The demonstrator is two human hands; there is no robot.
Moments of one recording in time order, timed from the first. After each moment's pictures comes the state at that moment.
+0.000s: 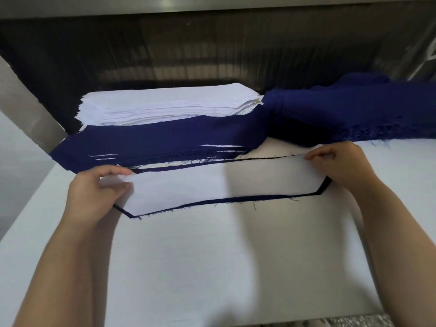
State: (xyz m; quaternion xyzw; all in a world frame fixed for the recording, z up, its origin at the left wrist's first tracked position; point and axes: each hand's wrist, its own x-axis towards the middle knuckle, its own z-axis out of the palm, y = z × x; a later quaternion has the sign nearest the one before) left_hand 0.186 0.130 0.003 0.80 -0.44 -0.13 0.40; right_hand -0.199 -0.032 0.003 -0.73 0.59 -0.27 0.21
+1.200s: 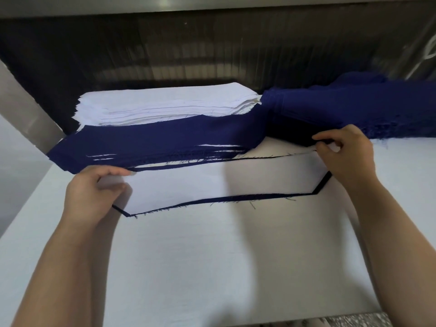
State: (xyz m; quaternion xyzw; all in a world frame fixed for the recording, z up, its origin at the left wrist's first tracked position) left_hand 0.186 0.131 0.001 0.79 -0.47 -0.09 0.38; right_hand -0.195 -0.033 0.006 -0.71 0.59 -0.37 0.08
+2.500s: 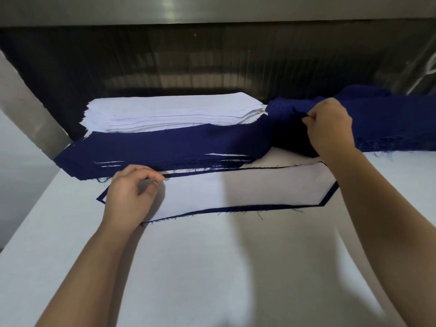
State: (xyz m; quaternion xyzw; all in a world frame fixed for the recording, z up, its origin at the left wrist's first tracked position) left_hand 0.157 0.109 -0.009 0.73 -0.54 -0.07 0.41; right_hand -0.135 -0.080 0.054 -0.69 0.67 -0.29 0.05
